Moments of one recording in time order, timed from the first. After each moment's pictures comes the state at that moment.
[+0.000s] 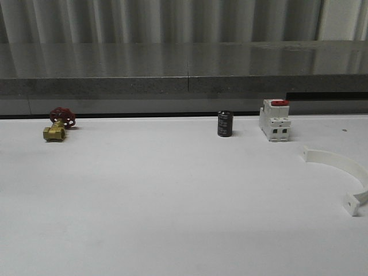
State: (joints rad) left arm 0.21 2.00 -1.28 0.05 0.64 0.14; right arm 0.10 0.00 0.03 0.05 0.10 0.13
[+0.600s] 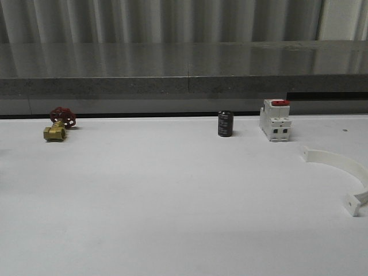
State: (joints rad) left arm 0.19 1.96 -1.33 0.01 0.78 0.14; right arm 0.10 0.00 0.03 0.05 0.10 0.13
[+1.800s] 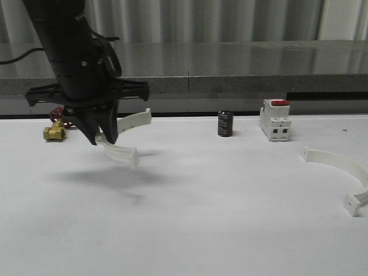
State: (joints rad) left arm -0.49 1.96 -1.45 0.07 0.81 -0.40; right arm 0.10 0.00 0.03 0.05 0.10 0.13
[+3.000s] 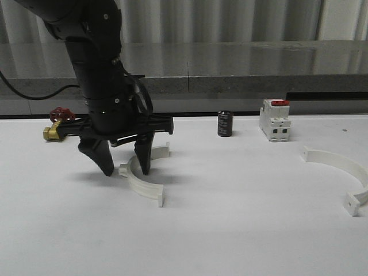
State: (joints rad) left arm -0.54 2.11 -1.51 0.03 0.81 -0.44; right arm 0.10 0.00 0.03 0.05 0.10 0.13
